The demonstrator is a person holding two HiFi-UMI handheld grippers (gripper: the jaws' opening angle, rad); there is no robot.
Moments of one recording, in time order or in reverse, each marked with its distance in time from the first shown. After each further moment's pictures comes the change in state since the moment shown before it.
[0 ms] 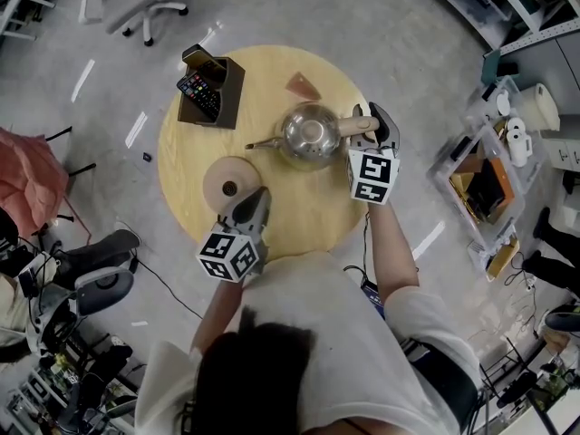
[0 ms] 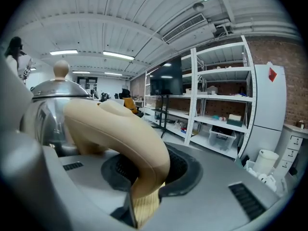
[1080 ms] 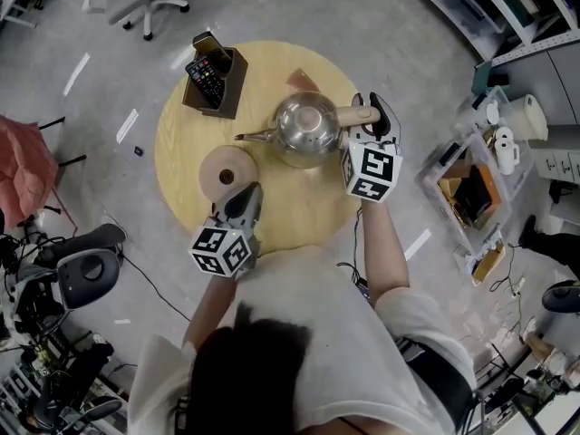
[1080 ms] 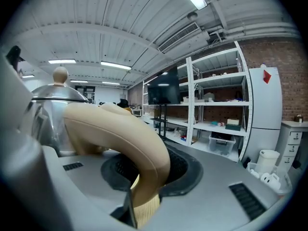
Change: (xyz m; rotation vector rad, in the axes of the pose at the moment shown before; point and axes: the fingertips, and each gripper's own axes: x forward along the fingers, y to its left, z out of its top) left arm -0.022 0.002 -0.005 -0.021 -0.055 0.009; right arm -0.025 0.006 0.058 0.046 -0.100 -0.026
